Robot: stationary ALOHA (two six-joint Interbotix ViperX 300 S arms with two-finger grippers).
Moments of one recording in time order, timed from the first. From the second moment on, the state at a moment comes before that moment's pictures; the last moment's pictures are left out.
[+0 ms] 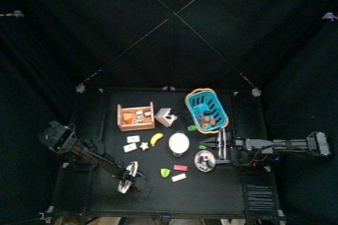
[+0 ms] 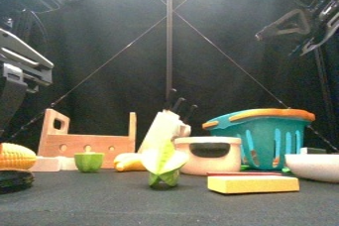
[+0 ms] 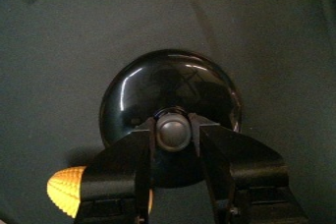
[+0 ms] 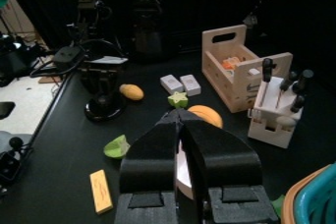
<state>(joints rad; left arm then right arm) -0.49 -0.04 0.79 0.02 0.43 -0.06 -0.08 -0.89 1.24 0.05 -0.30 0.03</state>
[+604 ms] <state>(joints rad) -0.48 -0.15 0.78 0.03 0.49 -0.06 -0.08 -0.89 1.24 0.05 -0.30 0.03</state>
